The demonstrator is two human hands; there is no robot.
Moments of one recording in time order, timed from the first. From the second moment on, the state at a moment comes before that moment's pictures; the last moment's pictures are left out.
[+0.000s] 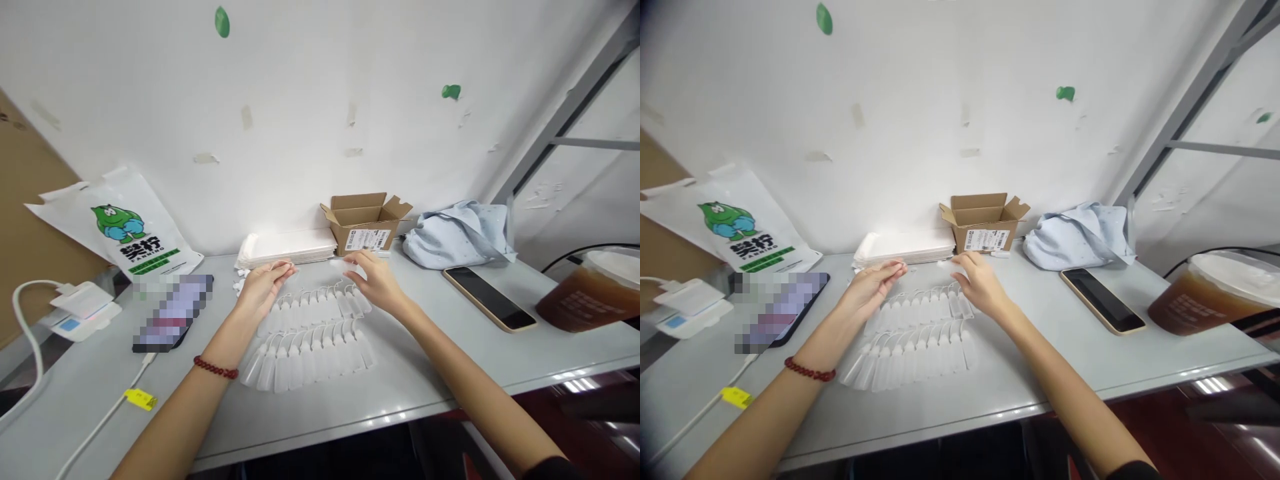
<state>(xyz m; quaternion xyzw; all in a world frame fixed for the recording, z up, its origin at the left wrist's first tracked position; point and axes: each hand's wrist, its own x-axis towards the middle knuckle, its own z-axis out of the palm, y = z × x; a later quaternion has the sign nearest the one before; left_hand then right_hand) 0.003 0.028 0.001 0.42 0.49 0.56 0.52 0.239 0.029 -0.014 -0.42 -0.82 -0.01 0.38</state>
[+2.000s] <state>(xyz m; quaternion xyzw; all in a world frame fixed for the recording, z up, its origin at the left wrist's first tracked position) 0.040 -0.023 0.012 0.37 0.38 0.56 0.64 0.210 -0.009 -0.013 -0.31 -0.82 0.00 0.48</state>
